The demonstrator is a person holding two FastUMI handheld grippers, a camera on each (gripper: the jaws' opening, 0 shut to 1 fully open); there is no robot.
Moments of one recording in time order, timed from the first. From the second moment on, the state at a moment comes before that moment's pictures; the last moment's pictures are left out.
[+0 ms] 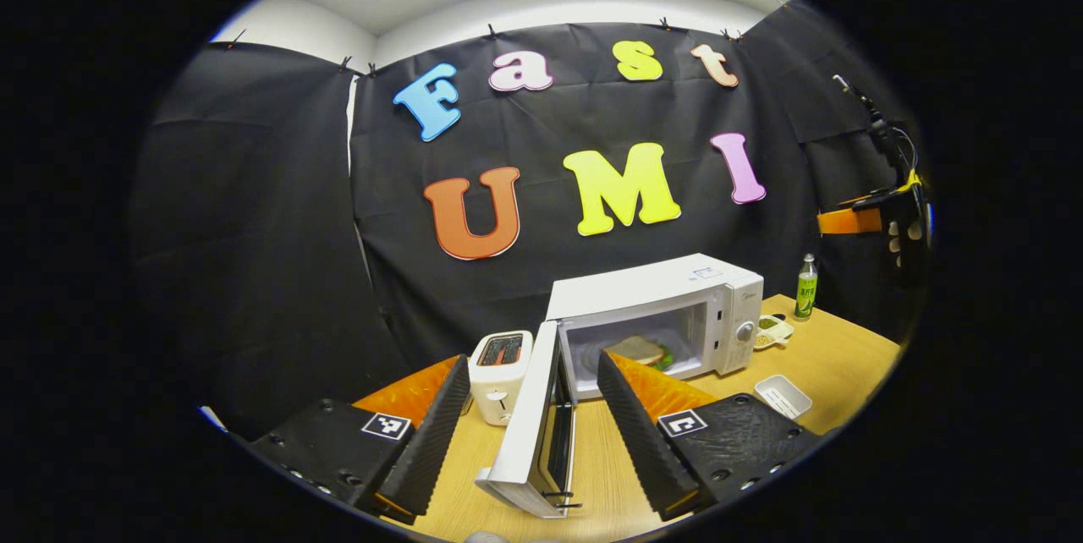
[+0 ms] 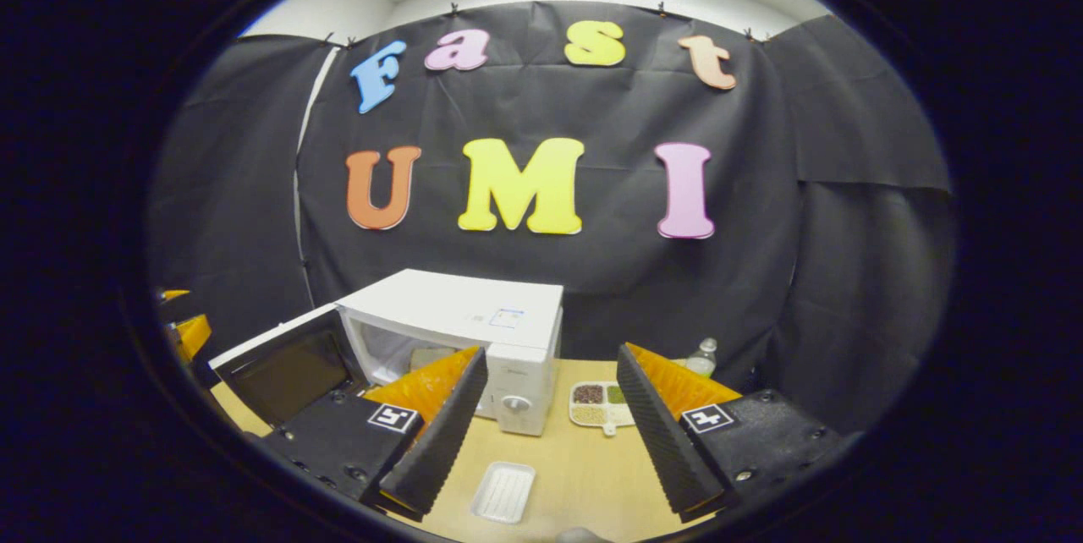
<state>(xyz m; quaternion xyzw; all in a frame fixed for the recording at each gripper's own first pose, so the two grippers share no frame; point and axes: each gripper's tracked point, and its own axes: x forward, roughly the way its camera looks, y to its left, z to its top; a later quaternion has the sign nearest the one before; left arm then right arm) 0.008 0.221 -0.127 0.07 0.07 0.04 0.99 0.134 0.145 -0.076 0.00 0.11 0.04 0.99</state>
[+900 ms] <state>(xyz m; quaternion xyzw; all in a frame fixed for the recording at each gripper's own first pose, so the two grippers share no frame) 0.014 0.316 -0.180 0.03 0.09 0.08 0.99 0.071 0.095 -0.053 0.03 0.12 -0.02 0.99</state>
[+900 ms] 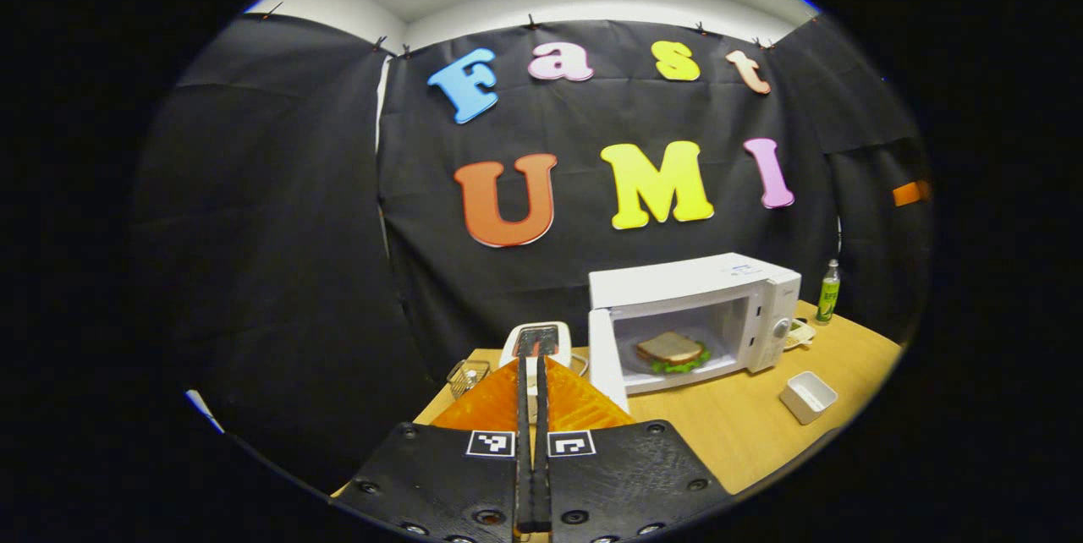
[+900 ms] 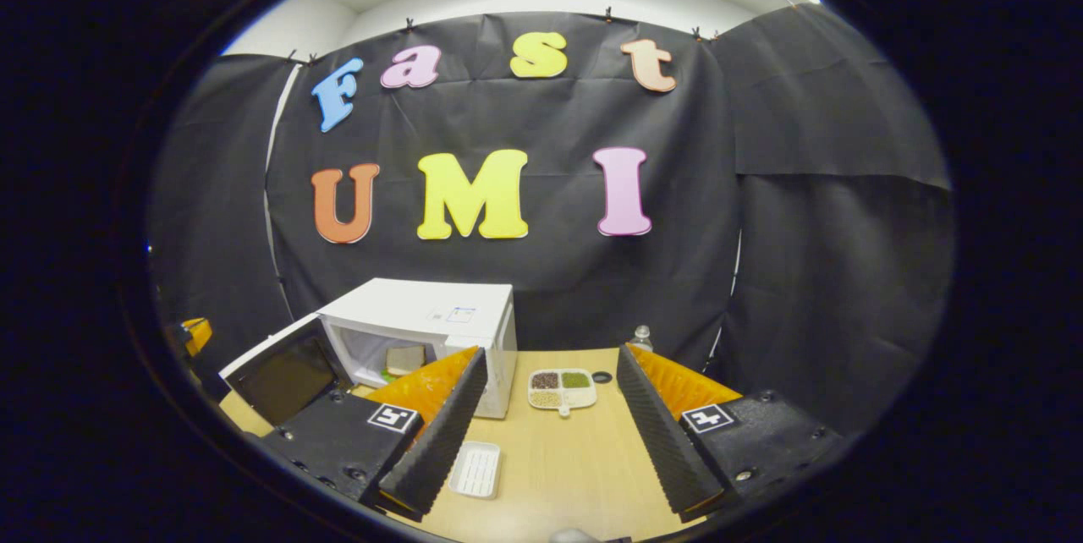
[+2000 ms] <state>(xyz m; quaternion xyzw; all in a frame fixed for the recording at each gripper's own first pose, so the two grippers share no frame) 0.030 0.181 -0.275 0.02 0.15 -0.08 0.99 0.070 0.134 -0.032 0.03 0.13 0.01 0.99</state>
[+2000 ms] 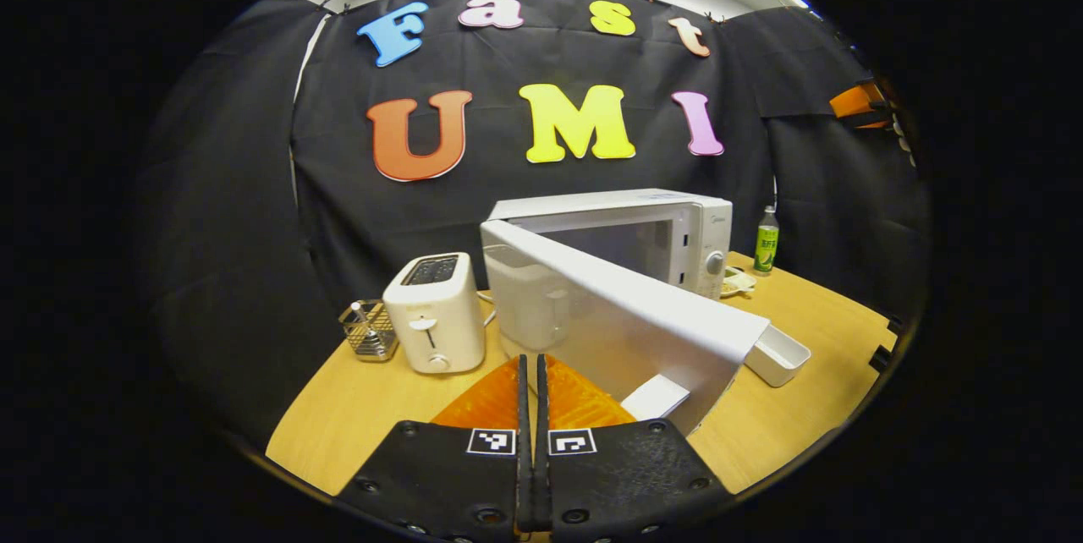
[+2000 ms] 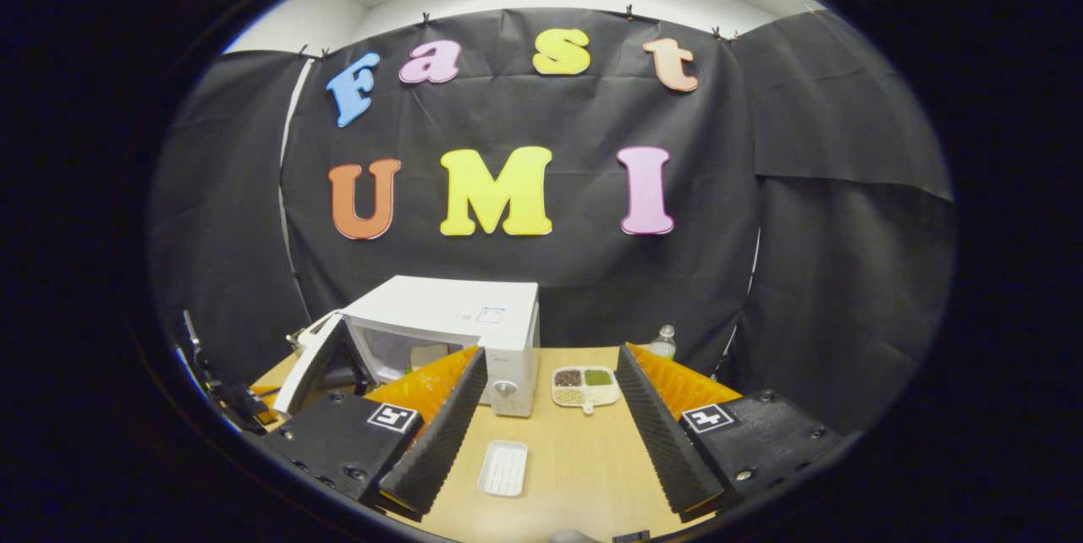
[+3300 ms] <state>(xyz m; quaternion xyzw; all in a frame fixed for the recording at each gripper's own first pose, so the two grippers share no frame) 0.183 -0.030 -0.272 0.02 0.12 -0.19 0.97 0.064 0.036 -0.033 0.02 0.15 -0.06 0.99</state>
